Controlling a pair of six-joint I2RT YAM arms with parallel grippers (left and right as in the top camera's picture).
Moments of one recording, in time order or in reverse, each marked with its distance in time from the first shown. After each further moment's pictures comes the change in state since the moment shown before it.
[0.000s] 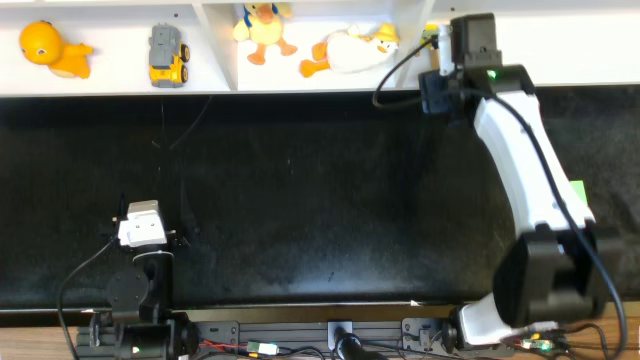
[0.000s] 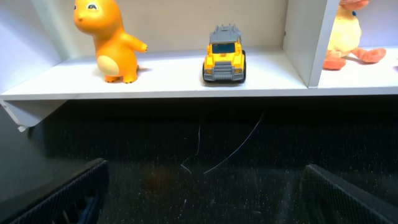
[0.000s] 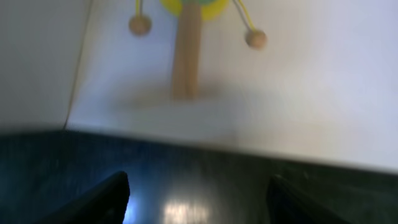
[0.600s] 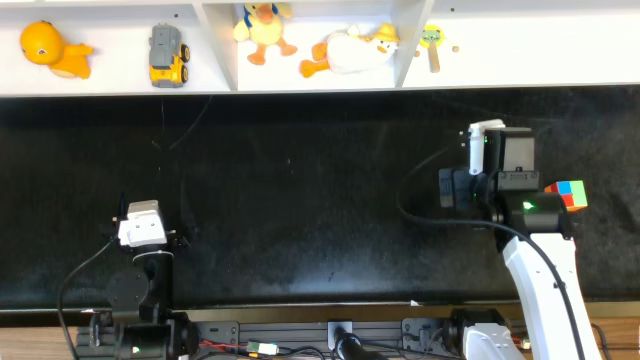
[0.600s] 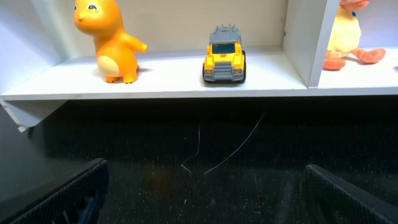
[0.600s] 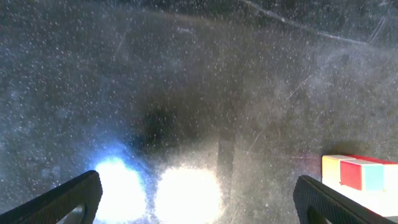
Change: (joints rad) left arm 0.000 0.000 0.000 0.000 0.000 0.000; right arm -0.071 -0.599 -0.542 -0.075 0.021 -0.010
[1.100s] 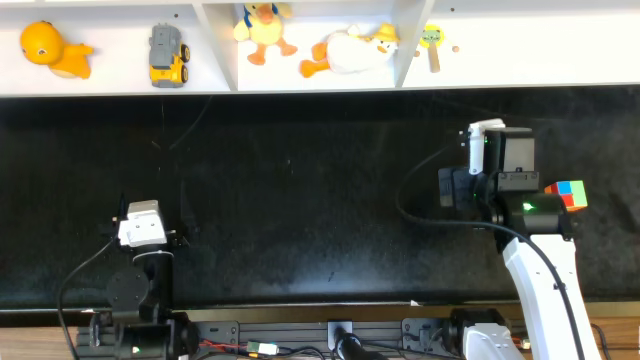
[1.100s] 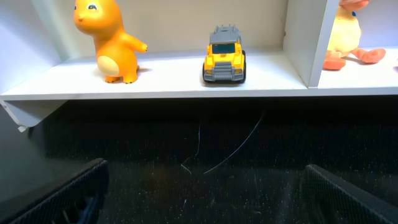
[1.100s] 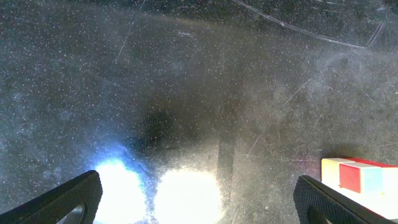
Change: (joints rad) left arm 0.000 0.000 0.000 0.000 0.000 0.000; right arm 0.000 -0.002 0.000 0.005 0.000 0.000
